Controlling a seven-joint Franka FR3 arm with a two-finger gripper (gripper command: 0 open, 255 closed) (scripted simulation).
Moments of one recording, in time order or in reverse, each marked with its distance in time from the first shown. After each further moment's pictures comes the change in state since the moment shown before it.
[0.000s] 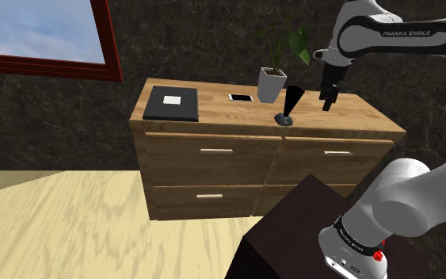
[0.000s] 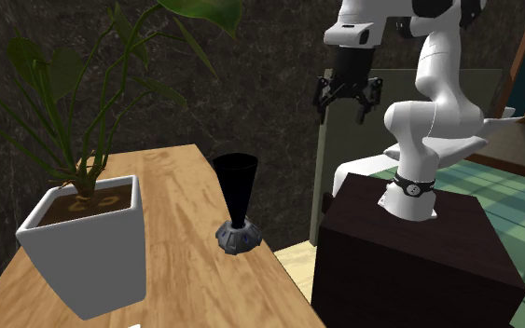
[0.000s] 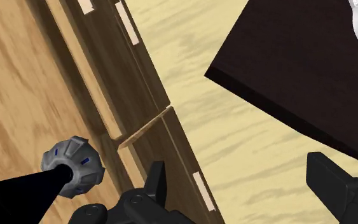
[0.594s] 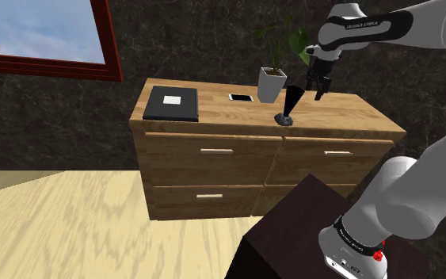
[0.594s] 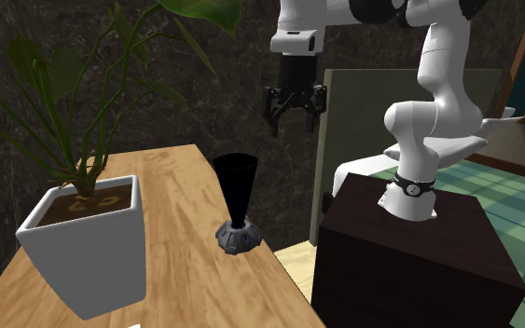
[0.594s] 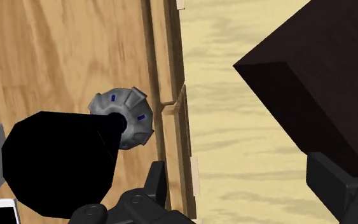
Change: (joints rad) arm 0.111 0.355 -0.263 0.269 0.145 0.150 -0.549
